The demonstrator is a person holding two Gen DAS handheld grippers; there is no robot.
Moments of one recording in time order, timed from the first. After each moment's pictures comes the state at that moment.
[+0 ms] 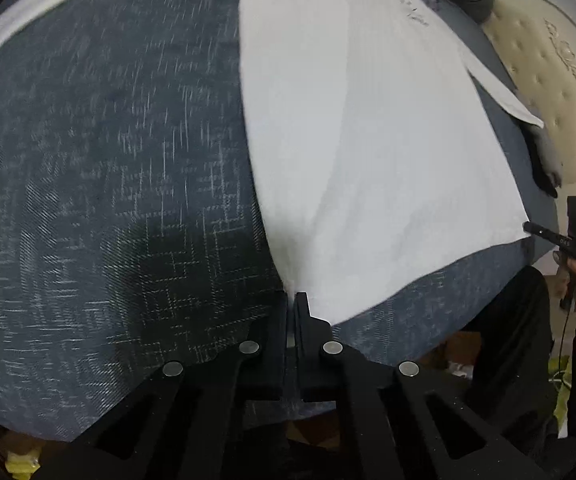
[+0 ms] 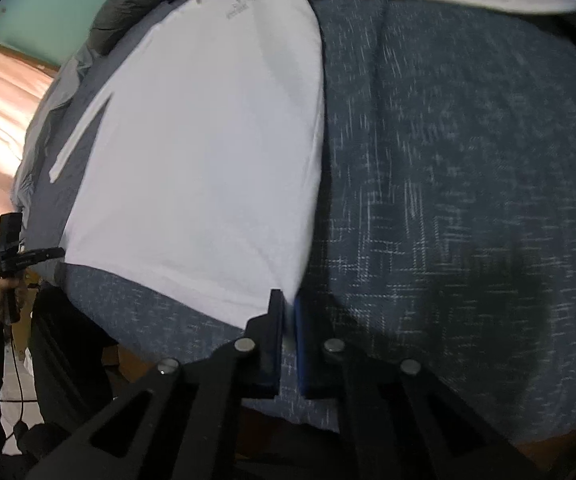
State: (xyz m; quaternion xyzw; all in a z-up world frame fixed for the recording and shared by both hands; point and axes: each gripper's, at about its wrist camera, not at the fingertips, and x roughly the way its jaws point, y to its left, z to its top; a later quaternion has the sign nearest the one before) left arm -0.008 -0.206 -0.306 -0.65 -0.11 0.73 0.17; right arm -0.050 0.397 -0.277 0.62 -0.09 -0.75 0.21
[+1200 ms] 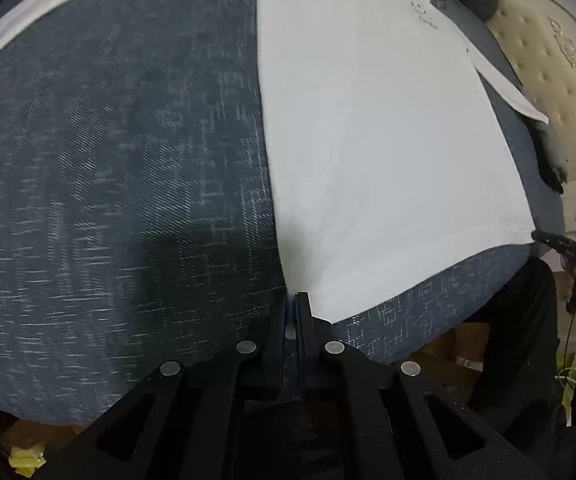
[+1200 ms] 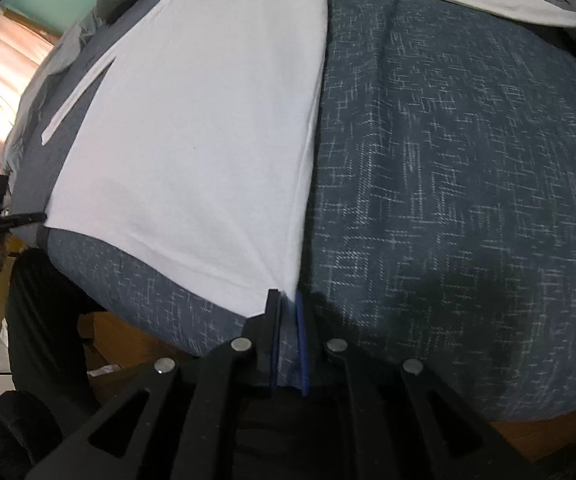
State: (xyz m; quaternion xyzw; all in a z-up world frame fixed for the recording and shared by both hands) left arm 0.007 -0.242 -0.318 -0.66 -0.10 0.73 0.15; right arm -0.028 0.400 -0.283 0.64 -0.03 -0.74 0.20
